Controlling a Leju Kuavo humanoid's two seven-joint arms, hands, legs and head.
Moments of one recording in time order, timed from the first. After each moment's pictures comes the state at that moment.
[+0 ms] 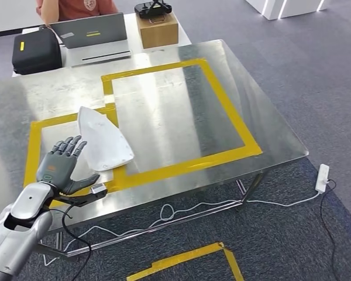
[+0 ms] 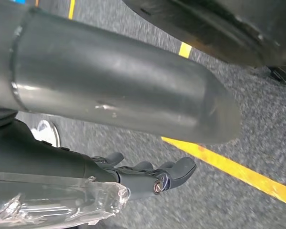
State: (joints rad) left arm -0.32 0.32 -0.49 -1.25 -1.29 0.07 0.08; right arm 0.25 0.14 -0.12 -0.70 0.81 -0.02 0.20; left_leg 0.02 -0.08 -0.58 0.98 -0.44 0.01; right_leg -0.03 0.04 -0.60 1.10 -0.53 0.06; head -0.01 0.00
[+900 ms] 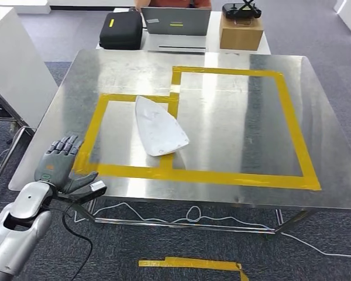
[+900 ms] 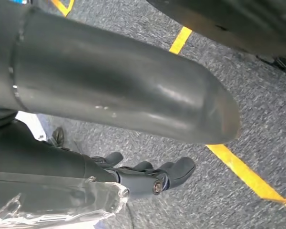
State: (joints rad) left arm -0.32 0.31 -0.48 -1.26 -1.29 0.06 0.09; right arm 0.26 0.13 -0.10 -0.71 0.79 -0.02 0.21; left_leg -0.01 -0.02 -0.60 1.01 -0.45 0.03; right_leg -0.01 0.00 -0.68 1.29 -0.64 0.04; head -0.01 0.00
